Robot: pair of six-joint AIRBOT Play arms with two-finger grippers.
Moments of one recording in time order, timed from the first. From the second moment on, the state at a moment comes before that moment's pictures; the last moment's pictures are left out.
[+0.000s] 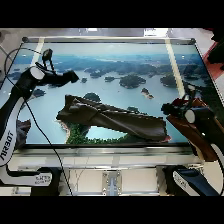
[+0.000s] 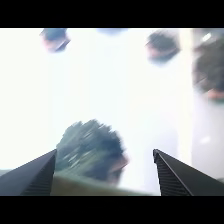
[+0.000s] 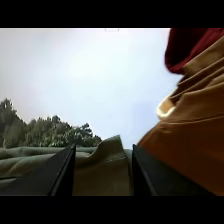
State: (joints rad) left arm -0.04 -1.46 1.35 1.00 -0.77 -1.40; right arm 0.01 -0.86 0.68 -1.69 0.81 2.04
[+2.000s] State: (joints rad) left arm -0.26 -1.46 1.43 0.71 -0.78 -0.82; right arm -0.53 -0.90 0.36 -0.97 0.76 1.37
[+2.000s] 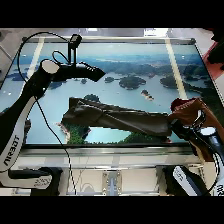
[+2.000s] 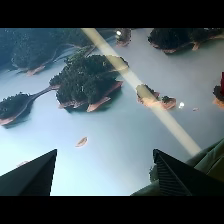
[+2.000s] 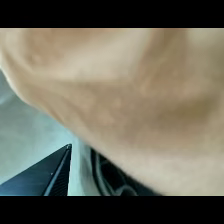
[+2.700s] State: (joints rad) left arm -0.26 -1.46 1.43 0.71 -0.78 -0.82; right arm -0.51 -1.10 0.37 -0.66 0.72 1.14
